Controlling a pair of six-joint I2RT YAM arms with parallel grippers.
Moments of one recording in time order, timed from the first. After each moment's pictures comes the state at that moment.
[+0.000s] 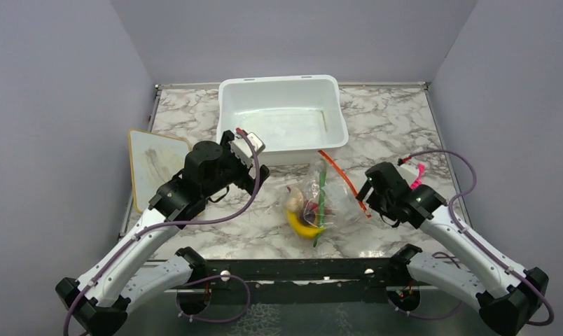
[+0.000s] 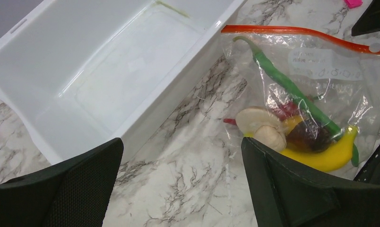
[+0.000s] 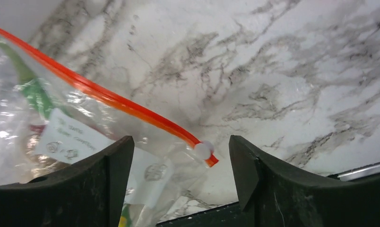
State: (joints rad) left arm -0.66 0.85 0.94 -0.44 0.10 0.19; right arm 0.62 0.87 0.74 -0.96 0.43 1.10
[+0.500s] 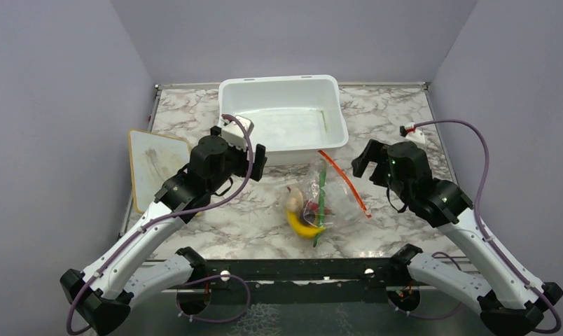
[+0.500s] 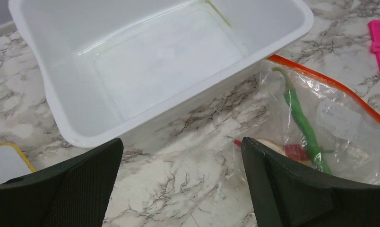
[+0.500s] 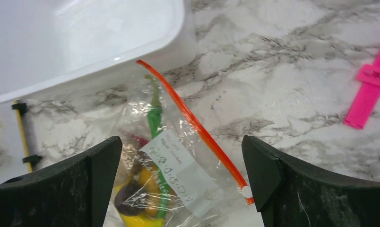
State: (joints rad) left arm -0.66 0.91 0.96 -0.40 -0.12 -0.08; right arm 0.62 0.85 1.00 -0.80 0.45 0.70
